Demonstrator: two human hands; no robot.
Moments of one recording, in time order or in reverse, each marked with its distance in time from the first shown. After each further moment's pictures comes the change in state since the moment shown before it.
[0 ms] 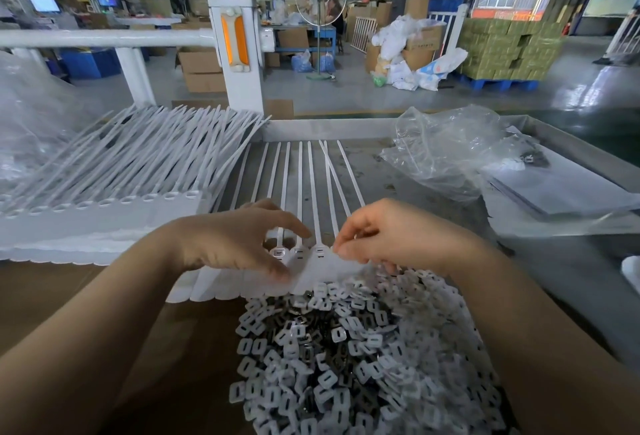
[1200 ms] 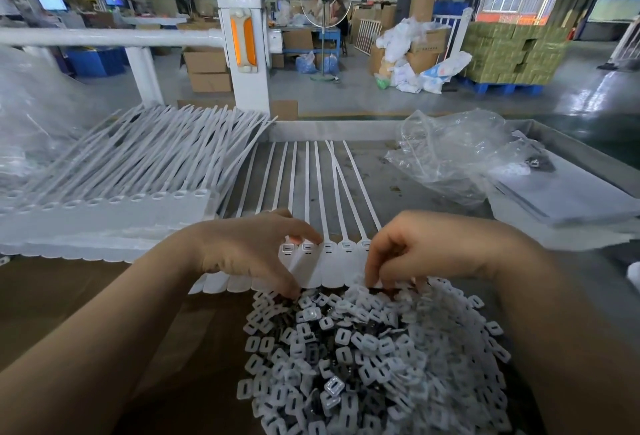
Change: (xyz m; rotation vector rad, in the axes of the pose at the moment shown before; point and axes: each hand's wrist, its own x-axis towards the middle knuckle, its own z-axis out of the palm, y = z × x) left_hand 0.005 0.001 0.007 0.013 -0.024 0.009; right_hand -0.019 -0.004 -0.020 -0.206 -0.238 -0.001
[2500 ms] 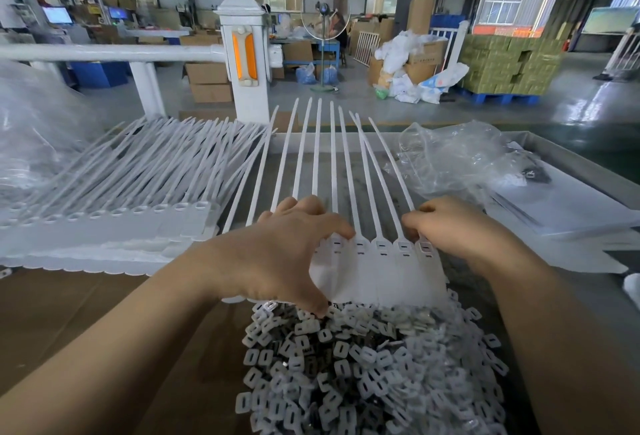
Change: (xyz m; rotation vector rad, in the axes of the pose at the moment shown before) left_hand -0.021 0.056 0.004 0.228 0.237 0.147; right_hand 0.012 0.024 -0.008 0.219 0.650 0.489
